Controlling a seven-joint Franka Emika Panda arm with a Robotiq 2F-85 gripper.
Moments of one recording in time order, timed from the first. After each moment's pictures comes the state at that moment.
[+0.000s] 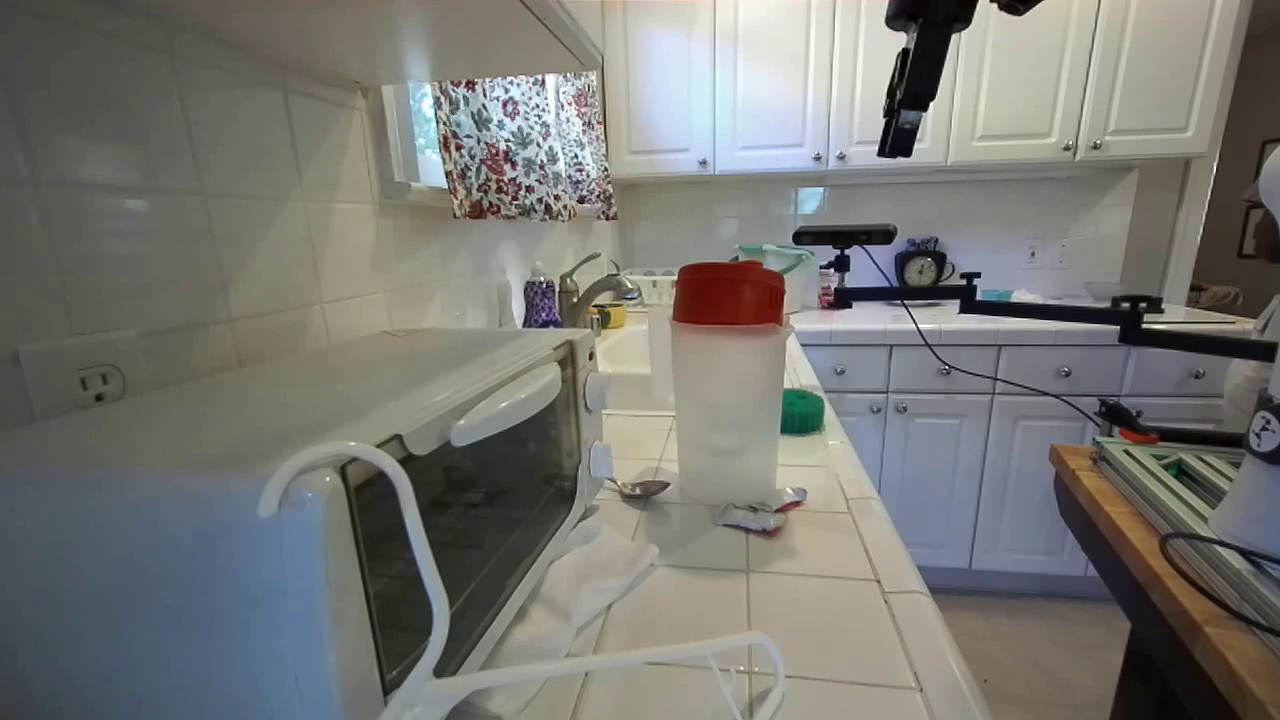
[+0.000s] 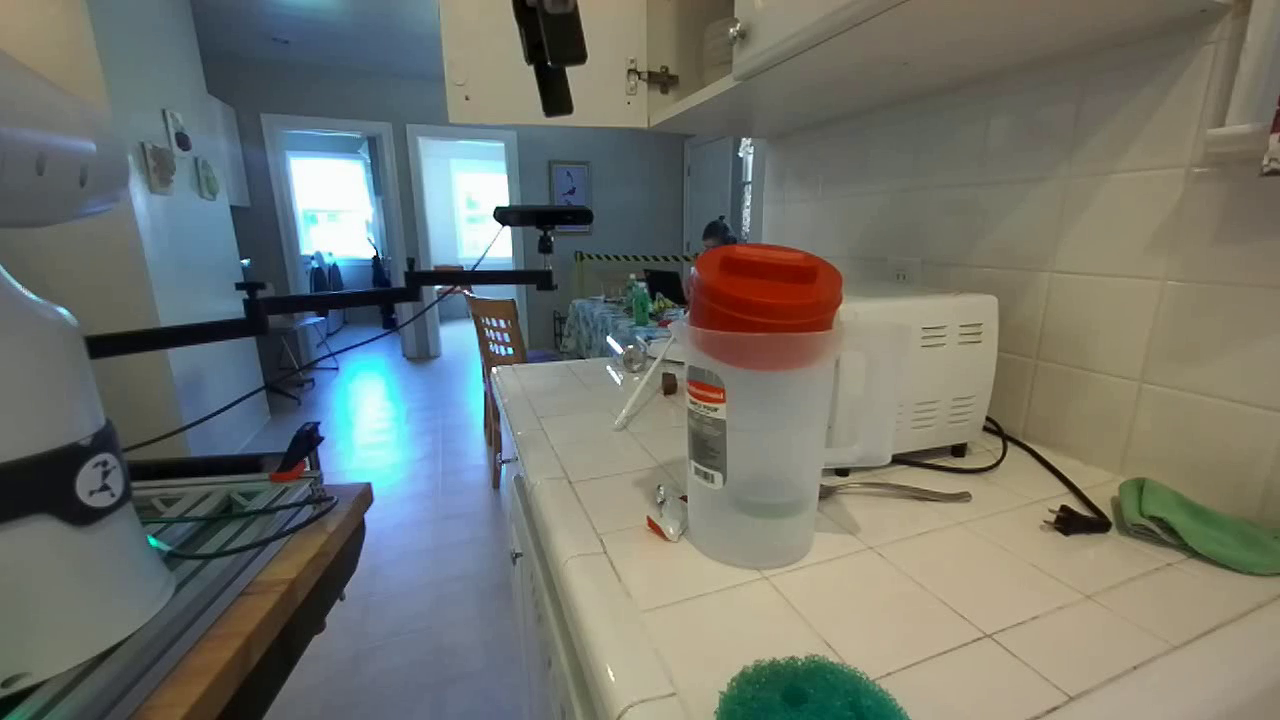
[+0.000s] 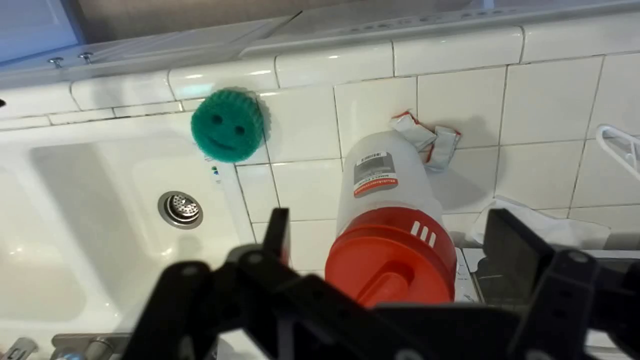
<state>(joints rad) -0.01 -0.72 0.01 -2.53 -0.10 2.00 -0.04</state>
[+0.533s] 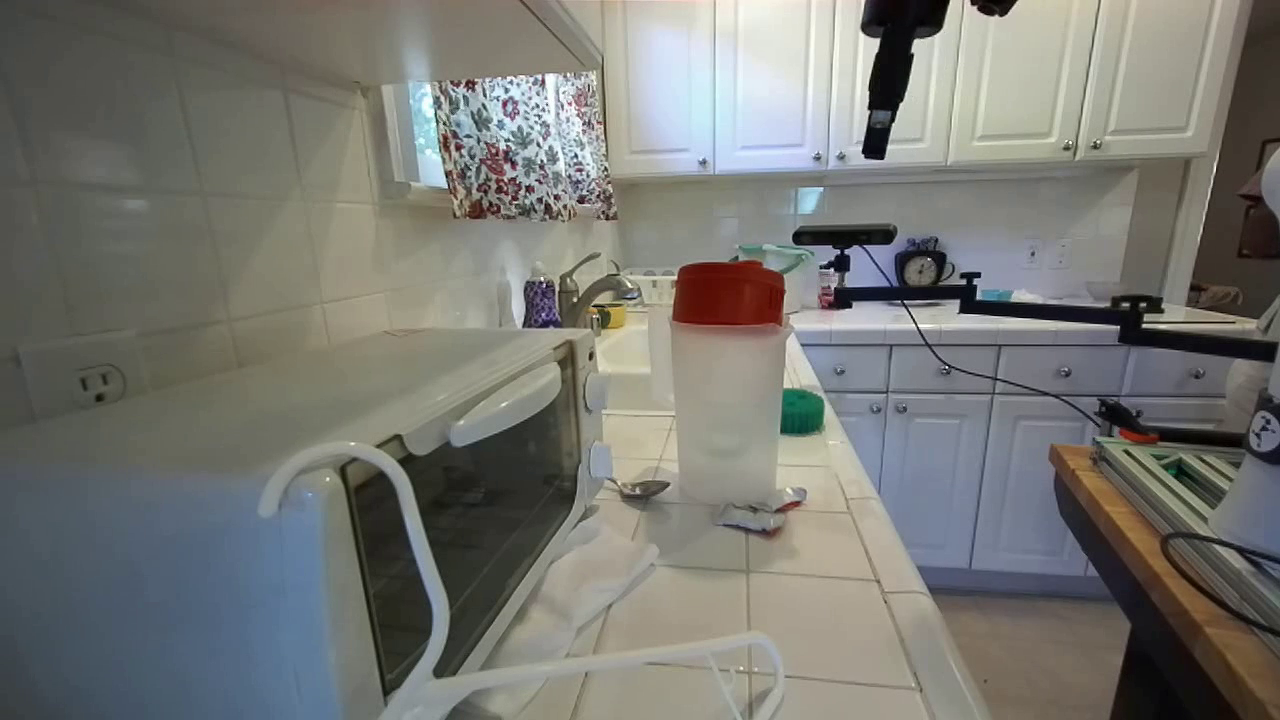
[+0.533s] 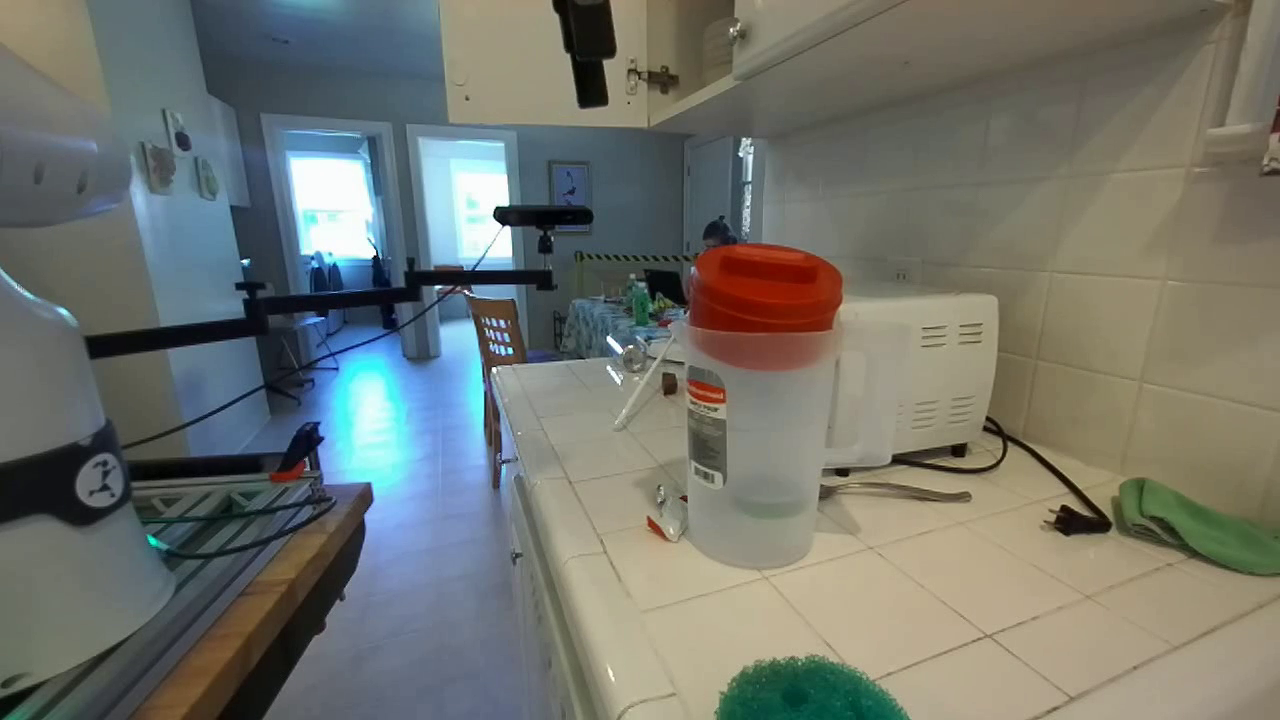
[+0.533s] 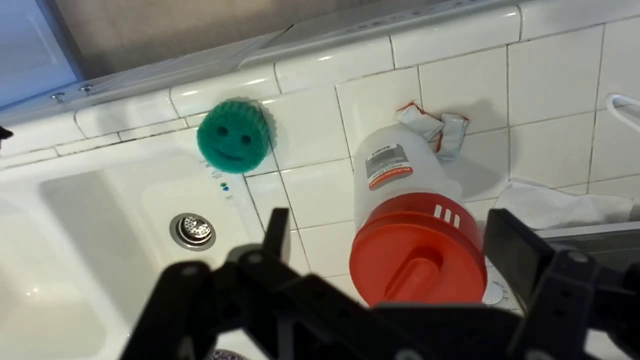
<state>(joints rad) -0.04 -0.62 -0.02 -2.45 -0.08 1.98 0.02</state>
